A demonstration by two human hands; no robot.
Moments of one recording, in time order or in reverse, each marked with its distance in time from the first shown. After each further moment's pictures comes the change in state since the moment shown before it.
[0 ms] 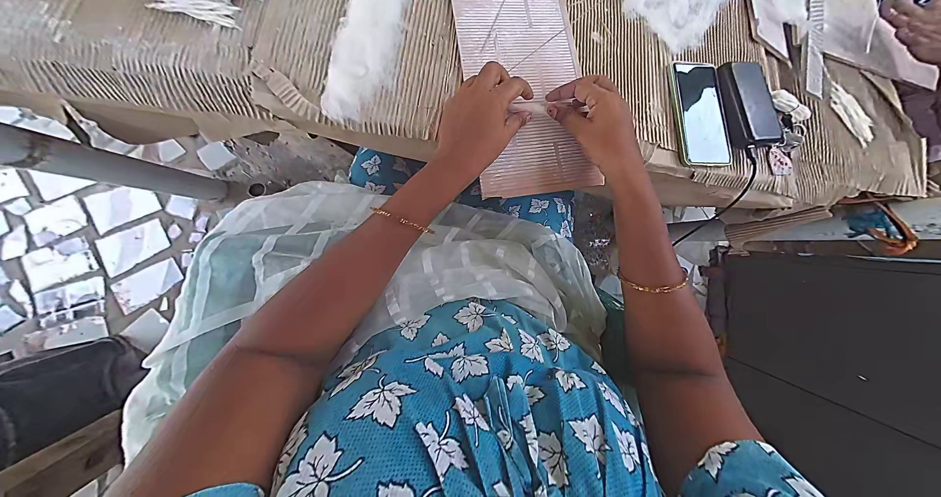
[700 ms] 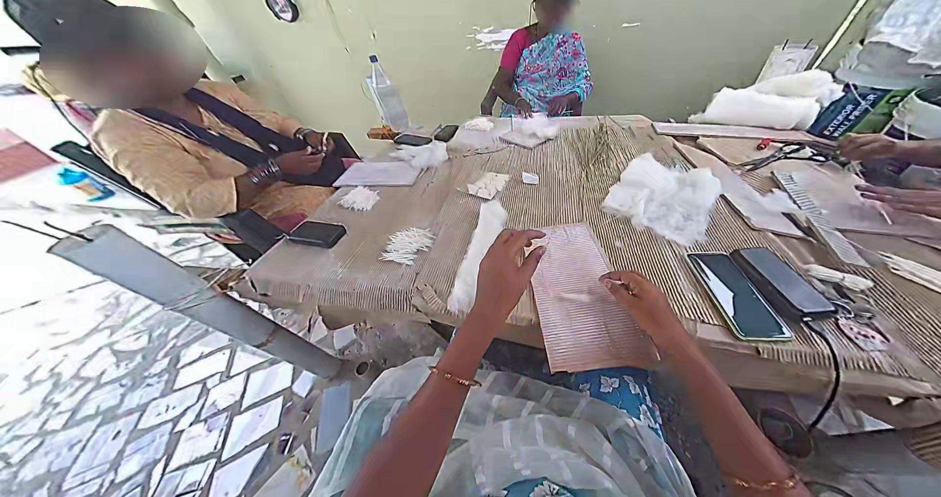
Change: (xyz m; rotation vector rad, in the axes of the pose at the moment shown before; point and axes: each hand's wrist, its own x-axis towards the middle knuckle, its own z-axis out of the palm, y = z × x) left_hand 0.003 0.004 -0.093 -0.133 0.397 0.076; right_hand 0.001 0.009 -0.010 0.204 0.058 0.016
